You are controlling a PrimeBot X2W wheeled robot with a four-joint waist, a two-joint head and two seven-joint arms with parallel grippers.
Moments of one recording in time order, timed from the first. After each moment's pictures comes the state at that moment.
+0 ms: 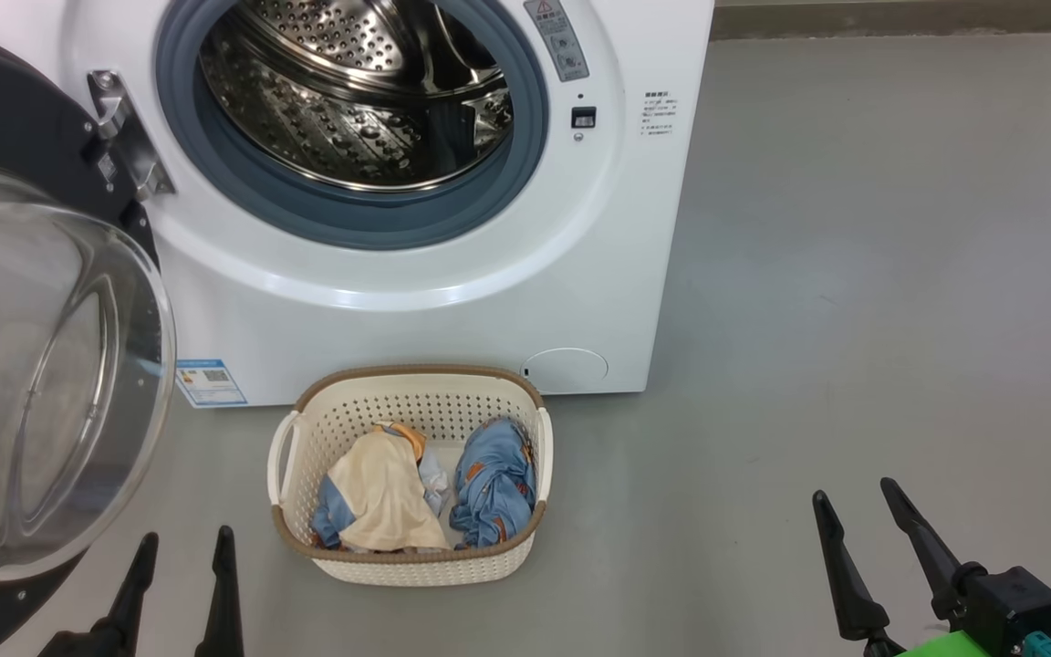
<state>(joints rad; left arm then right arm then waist) 0.08 0.07 0.03 0.11 -0.21 -0.13 -0.26 0.08 -0.07 -0.01 0.05 0.15 0.13 -0.25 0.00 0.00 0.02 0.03</state>
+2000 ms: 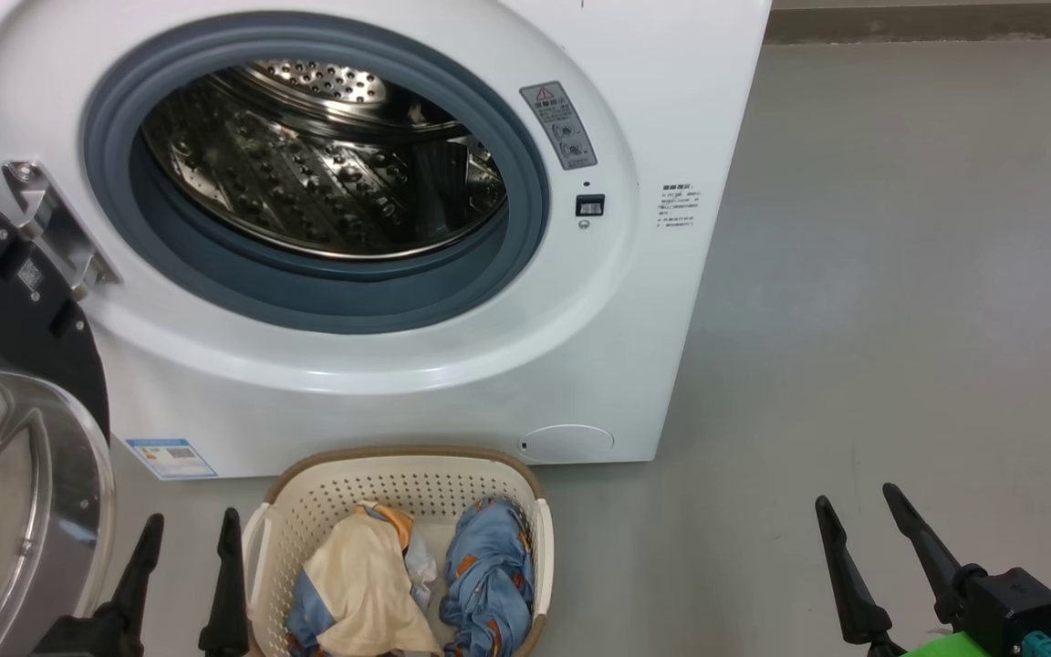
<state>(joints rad) 0.06 0.06 0.03 0.10 -0.21 -0.13 -0.26 0.08 -0.08 -0.01 0.07 0.15 0.13 -0.25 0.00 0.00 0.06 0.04</state>
